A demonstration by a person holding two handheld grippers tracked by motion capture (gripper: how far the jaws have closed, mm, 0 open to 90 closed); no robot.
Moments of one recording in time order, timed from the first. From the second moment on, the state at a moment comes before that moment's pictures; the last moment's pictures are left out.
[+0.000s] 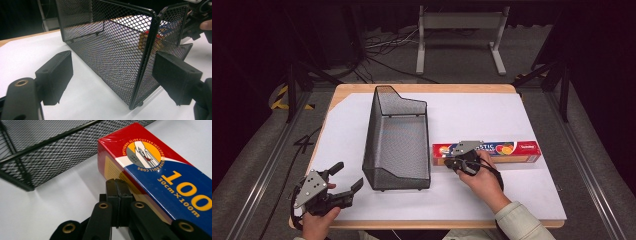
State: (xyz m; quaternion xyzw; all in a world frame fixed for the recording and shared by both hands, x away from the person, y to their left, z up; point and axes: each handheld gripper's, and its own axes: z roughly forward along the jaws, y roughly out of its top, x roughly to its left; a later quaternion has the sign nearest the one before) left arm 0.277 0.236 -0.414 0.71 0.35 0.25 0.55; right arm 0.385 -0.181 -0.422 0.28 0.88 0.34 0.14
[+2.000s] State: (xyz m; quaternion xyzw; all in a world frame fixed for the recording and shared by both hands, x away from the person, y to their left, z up) left arm 0.278 0.235 -0.416 0.71 0.36 0.25 0.55; right arm 0.438 -0.327 -0.340 0.42 0.82 0.33 0.19
